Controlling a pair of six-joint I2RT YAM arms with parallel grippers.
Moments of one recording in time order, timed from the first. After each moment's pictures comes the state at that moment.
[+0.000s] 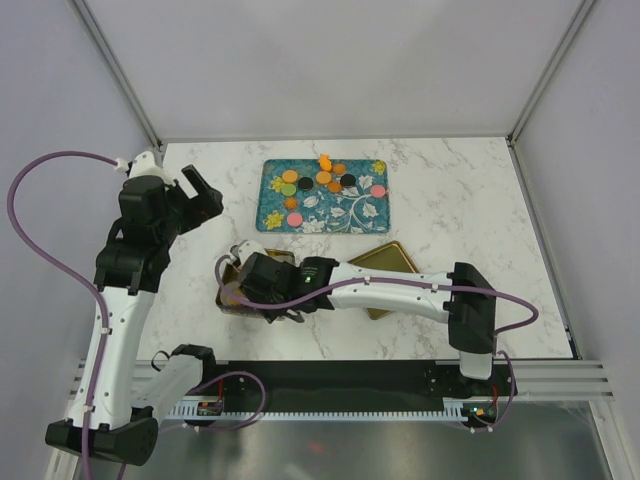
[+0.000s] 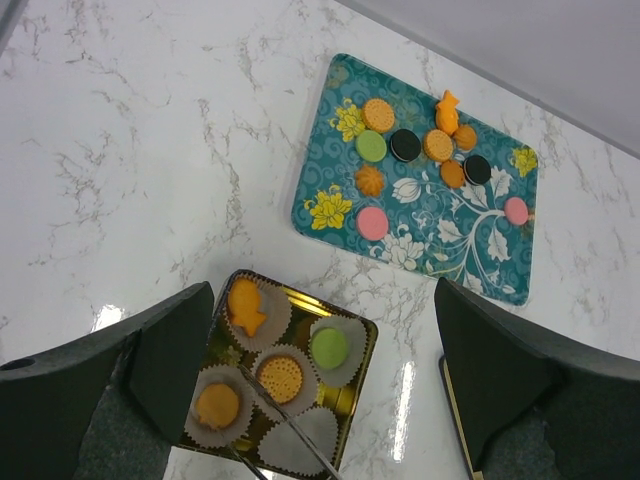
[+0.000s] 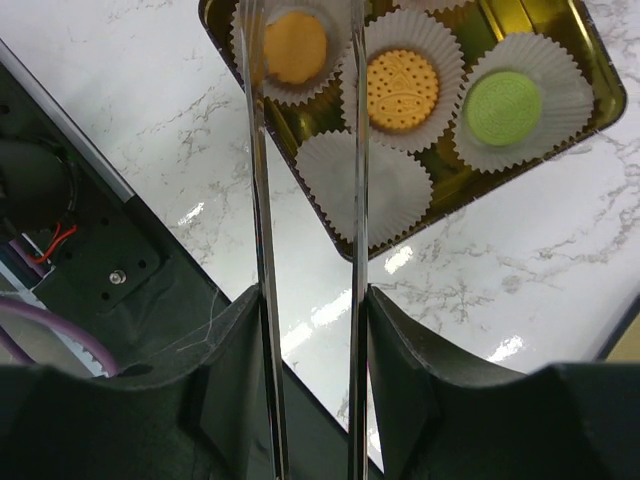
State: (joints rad) left arm -0.12 0.92 1.23 -0.74 -0.13 -0.48; right arm 1.30 1.89 1.65 -0.67 0.21 0.39
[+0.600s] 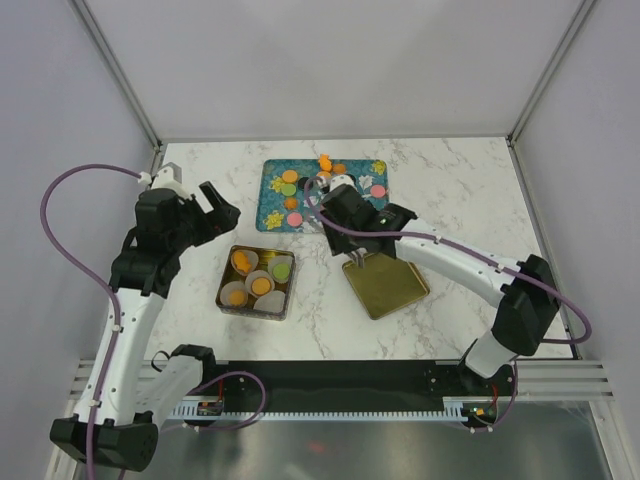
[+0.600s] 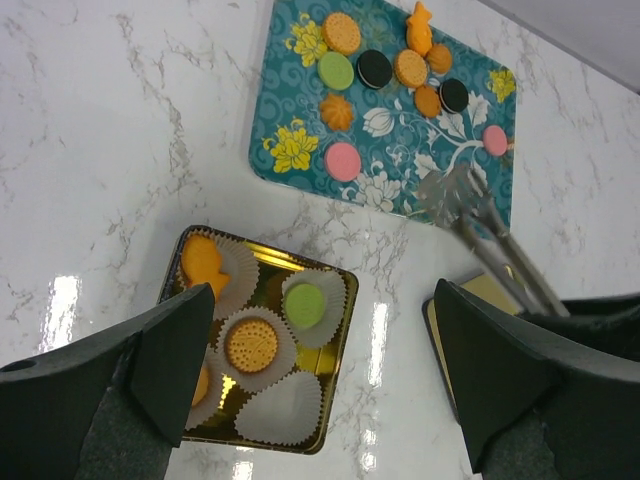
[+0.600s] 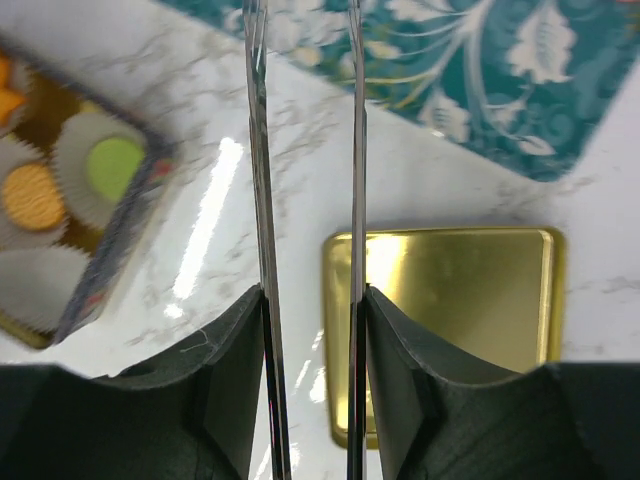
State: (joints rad) left arm -0.12 0.89 1.07 -0.66 0.03 -0.50; right arm 0.90 1.61 1.40 -0.66 0.25 0.38
